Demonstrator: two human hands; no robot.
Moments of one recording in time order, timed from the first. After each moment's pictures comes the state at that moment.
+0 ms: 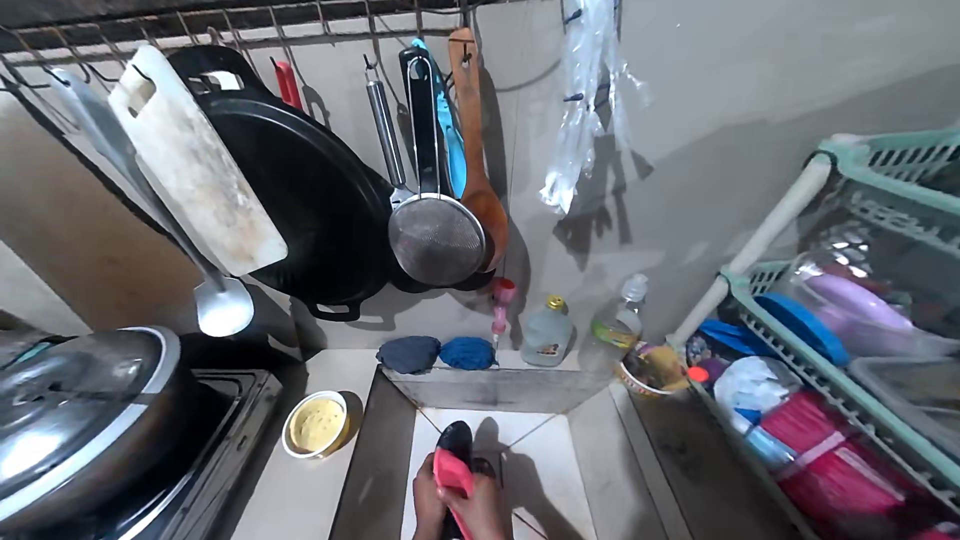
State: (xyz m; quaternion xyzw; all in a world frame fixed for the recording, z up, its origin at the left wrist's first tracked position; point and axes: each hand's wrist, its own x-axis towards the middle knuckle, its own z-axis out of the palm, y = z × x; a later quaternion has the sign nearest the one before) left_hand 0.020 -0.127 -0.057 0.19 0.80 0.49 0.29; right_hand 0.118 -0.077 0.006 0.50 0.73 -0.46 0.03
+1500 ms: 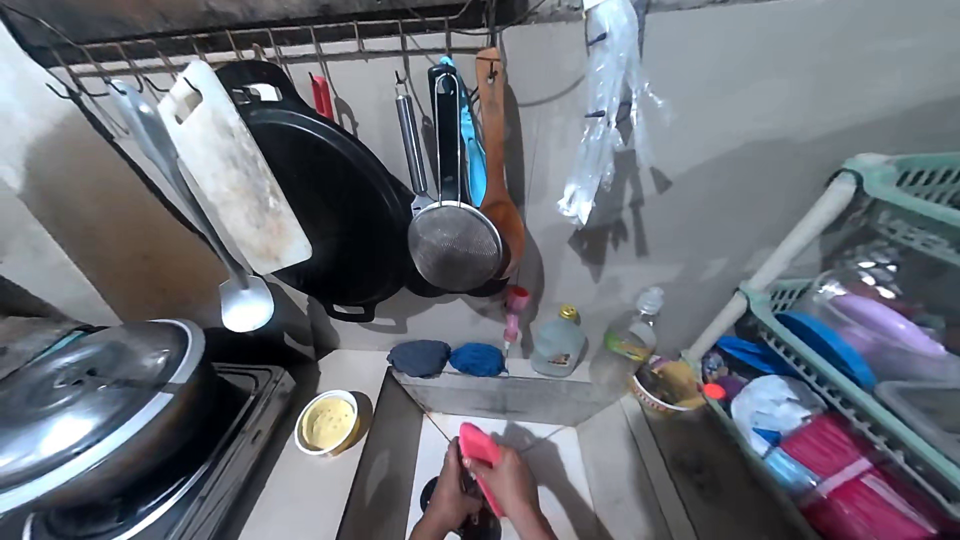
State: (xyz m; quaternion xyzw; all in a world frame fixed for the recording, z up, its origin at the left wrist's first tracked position) left_hand 0.008 -0.122 -0.042 0.41 0.70 0.46 0.36; right_hand 0.120 -0.033 0.038 0.51 0.76 -0.41 0.00
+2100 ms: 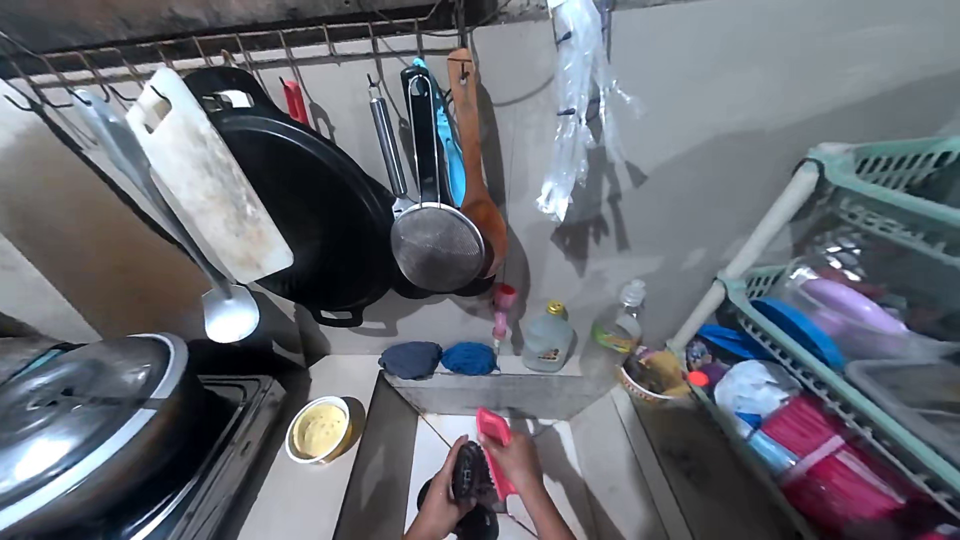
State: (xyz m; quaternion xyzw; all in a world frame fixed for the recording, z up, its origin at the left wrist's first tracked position) left_hand 0.005 -0.134 -0.037 0.49 0.61 0.49 0.39; right_hand 0.126 0.008 0.015 0.55 0.70 -0.45 -0.05
